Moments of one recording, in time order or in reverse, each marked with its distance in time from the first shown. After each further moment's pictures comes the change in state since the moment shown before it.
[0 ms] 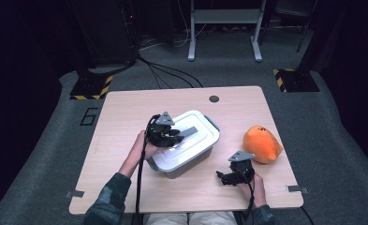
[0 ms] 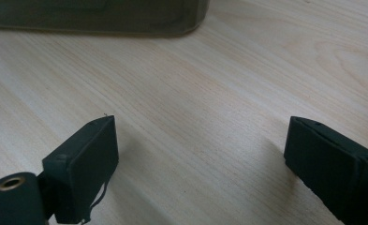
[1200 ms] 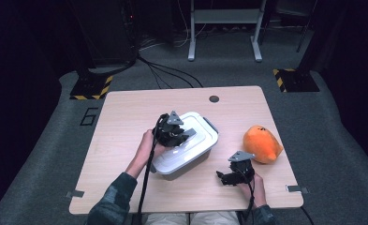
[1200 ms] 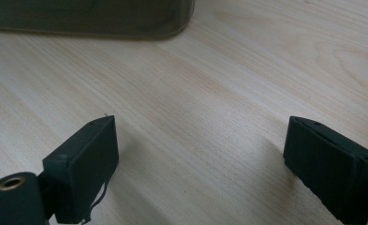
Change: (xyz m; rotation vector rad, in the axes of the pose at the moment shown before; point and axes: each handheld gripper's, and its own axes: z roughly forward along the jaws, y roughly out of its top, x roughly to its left) left arm -0.016 0.020 0.011 0.055 0.090 0.013; right arm 0.000 0.000 0.000 0.000 0.000 -0.001
